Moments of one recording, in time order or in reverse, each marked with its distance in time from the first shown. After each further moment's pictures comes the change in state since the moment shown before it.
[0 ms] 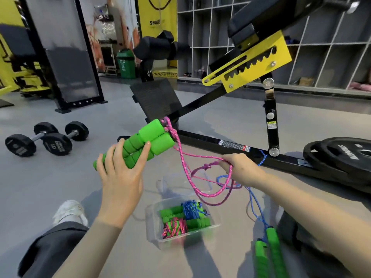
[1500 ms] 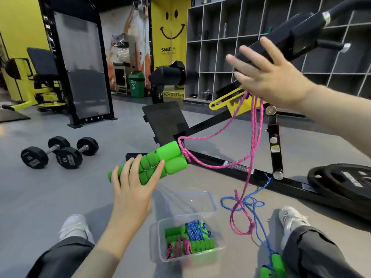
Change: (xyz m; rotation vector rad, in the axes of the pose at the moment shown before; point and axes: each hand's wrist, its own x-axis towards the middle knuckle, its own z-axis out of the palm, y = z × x) left_hand 0.008 -0.008 -0.021 0.064 0.073 0.094; right_hand 0.056 -0.055 -0.224 -1.421 0.796 -0.788
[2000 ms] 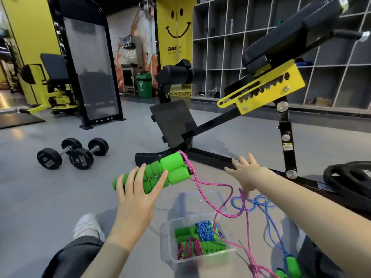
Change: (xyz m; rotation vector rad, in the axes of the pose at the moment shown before) left_hand -0.020 -0.011 0.006 0.077 -0.078 0.041; right_hand -0.022 -0.199 -0.001 0.654 -1.254 -0.023
